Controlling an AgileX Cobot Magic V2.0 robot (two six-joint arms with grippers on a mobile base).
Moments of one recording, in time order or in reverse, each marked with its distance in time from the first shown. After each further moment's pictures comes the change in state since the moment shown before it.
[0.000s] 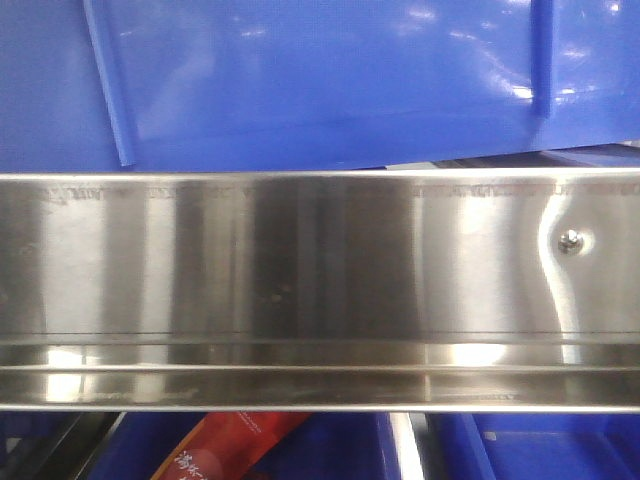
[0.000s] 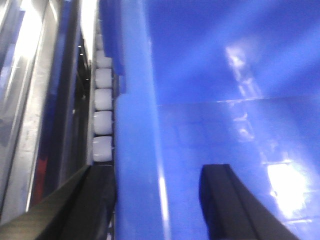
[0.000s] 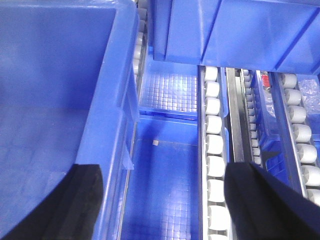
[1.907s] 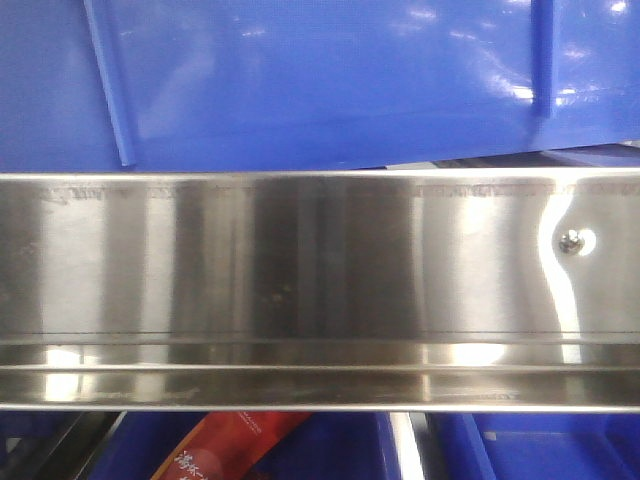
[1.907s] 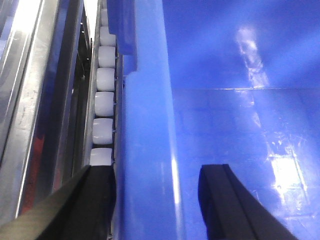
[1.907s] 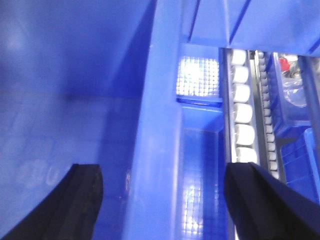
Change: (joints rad) left arm 0.000 0.018 0.000 0.008 0.037 -0.055; right arm 0.112 0.066 -0.002 -0.071 0.023 0.106
